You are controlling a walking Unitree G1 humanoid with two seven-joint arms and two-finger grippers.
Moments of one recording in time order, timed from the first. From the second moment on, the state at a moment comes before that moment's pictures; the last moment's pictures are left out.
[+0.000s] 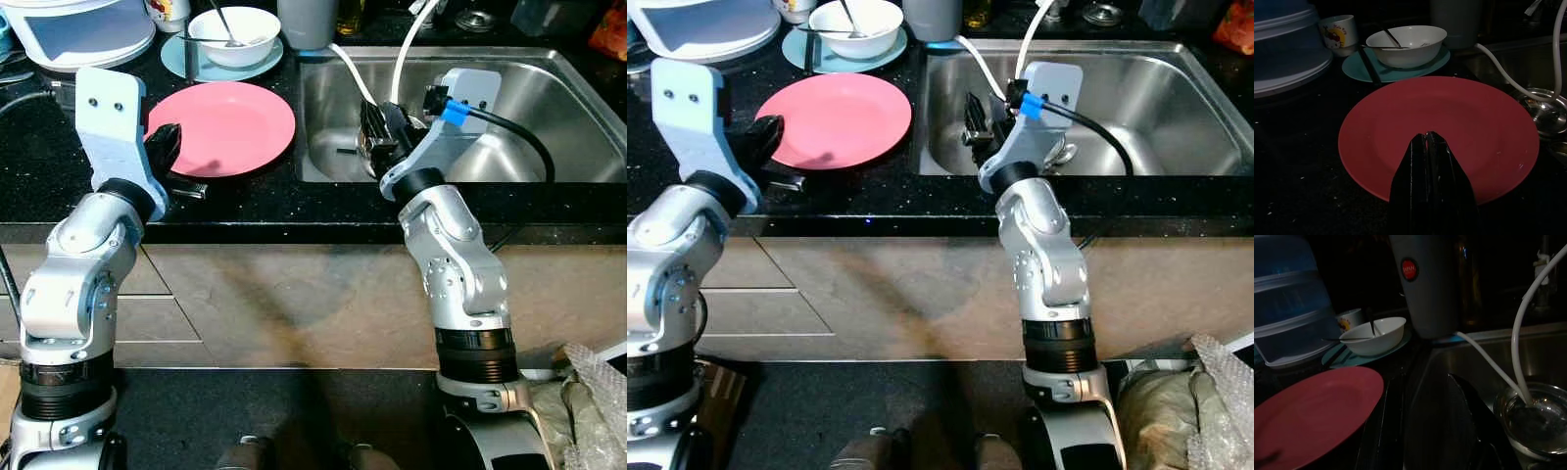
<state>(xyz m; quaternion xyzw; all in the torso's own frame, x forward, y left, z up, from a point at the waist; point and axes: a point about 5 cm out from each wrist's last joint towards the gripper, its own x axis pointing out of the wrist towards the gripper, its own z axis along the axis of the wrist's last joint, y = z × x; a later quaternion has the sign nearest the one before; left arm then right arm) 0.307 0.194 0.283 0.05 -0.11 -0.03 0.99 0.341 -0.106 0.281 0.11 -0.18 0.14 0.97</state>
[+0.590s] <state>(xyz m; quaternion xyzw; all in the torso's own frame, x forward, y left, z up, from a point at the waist) 0.308 0.194 0.284 0.06 -0.13 -0.03 0.99 0.341 -0.109 0.283 0.11 -0.19 0.14 0.97</state>
